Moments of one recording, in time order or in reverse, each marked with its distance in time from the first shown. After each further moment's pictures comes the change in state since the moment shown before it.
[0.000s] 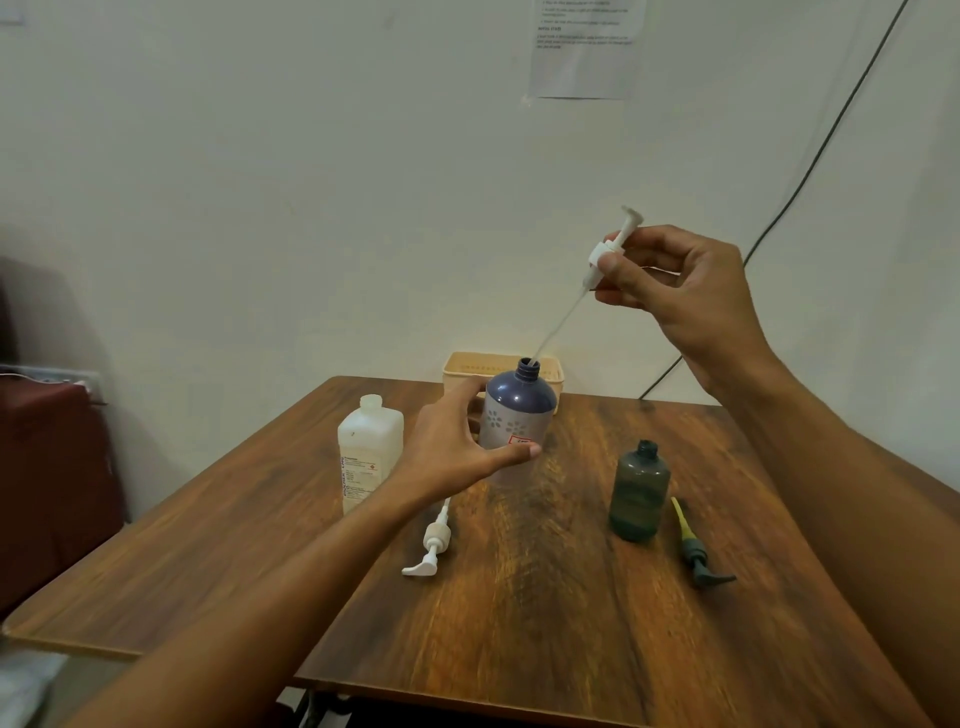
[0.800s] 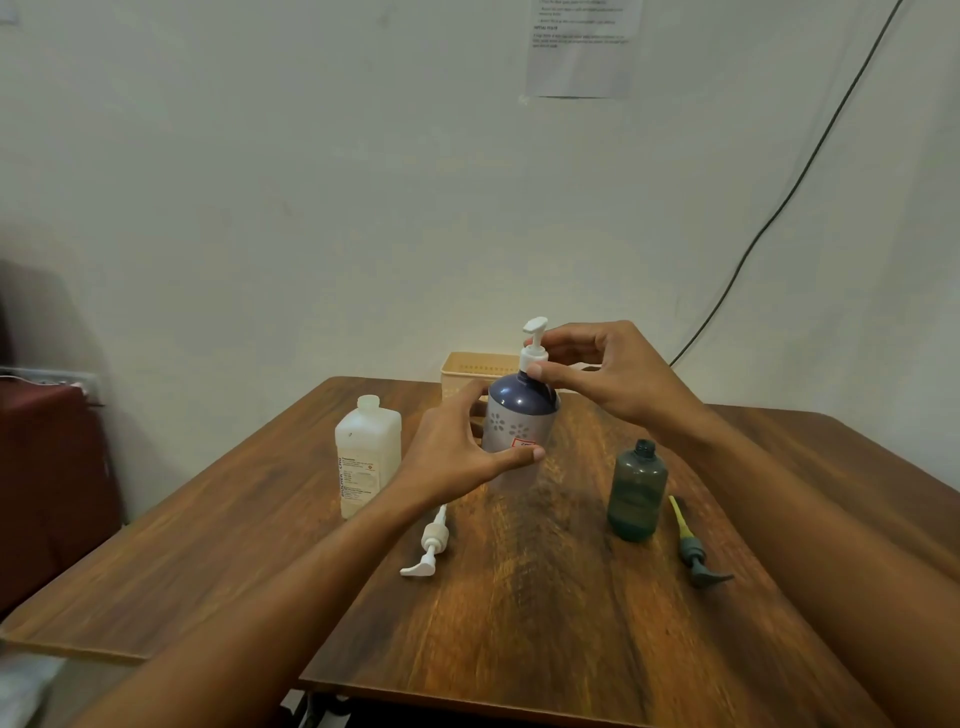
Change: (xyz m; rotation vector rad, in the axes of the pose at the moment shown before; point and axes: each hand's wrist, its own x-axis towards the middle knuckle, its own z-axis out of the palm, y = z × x) left_hand -0.003 0.006 0.006 -0.024 -0.012 -0.031; right_hand -0.028 0.049 0.032 -0.310 -0.339 0.077
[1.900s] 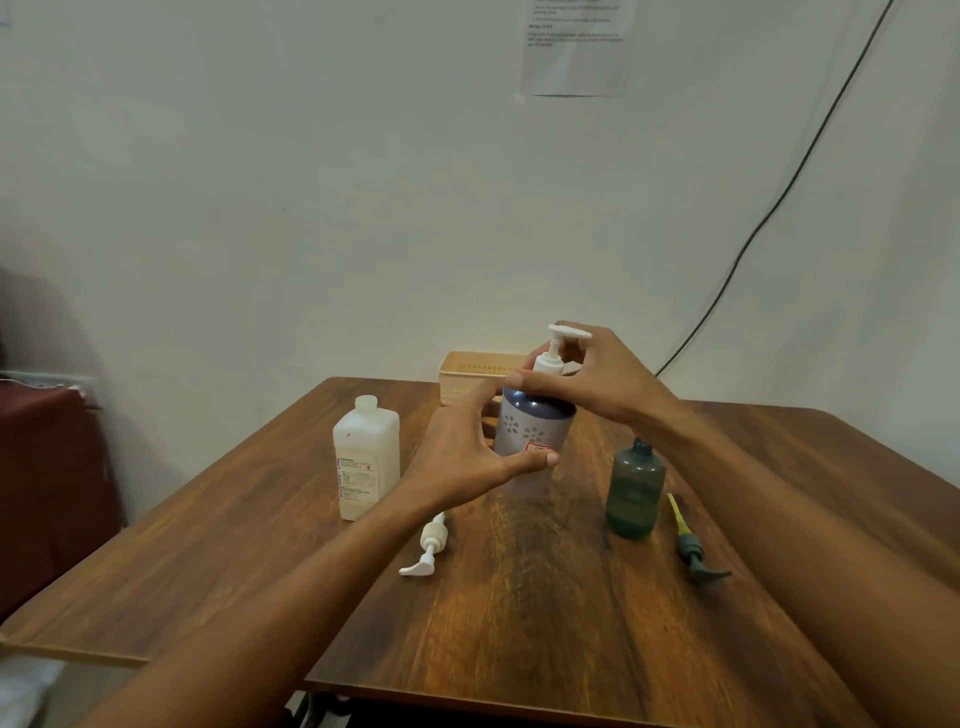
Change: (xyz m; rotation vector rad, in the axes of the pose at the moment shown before) left_hand -0.001 0.006 0.008 0.008 -0.015 0.048; right_hand 0.003 -0.003 0.012 -0.017 -0.012 0.045
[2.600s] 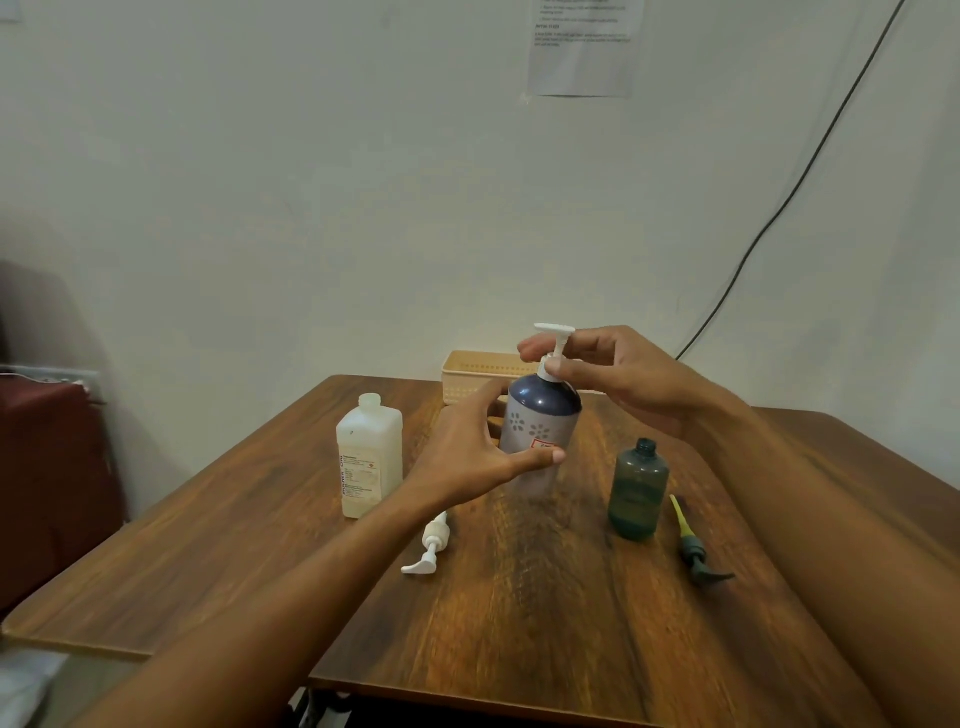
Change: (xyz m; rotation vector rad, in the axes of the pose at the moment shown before) left_hand 0.005 -0.004 0.004 -0.023 -0.006 -0.008; right_hand -0.001 0.007 -0.028 0.253 -0.257 0.056
